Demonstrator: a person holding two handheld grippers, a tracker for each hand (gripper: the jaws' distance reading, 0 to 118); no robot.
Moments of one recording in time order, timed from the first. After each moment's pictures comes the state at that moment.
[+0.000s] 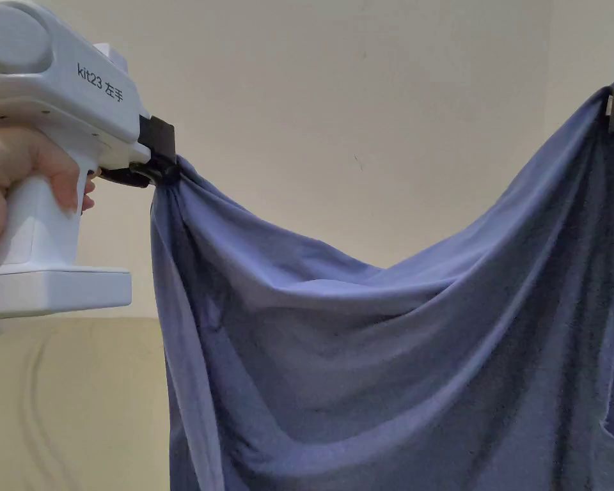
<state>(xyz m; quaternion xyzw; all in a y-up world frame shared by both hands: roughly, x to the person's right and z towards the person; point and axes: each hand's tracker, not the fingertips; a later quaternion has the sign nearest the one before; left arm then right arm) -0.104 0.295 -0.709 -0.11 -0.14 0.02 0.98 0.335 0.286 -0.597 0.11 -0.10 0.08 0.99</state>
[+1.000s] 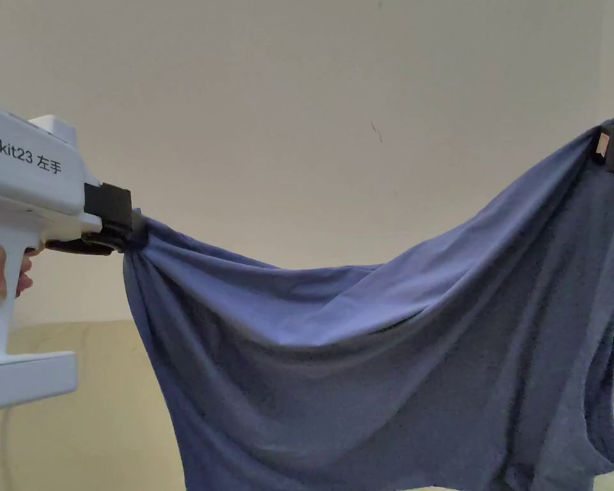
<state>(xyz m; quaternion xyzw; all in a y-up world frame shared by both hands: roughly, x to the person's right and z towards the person) -0.120 0.205 -0.876 -0.17 -0.14 0.05 0.97 0.386 0.188 -0.794 0.07 -0.03 -0.02 1.00</state>
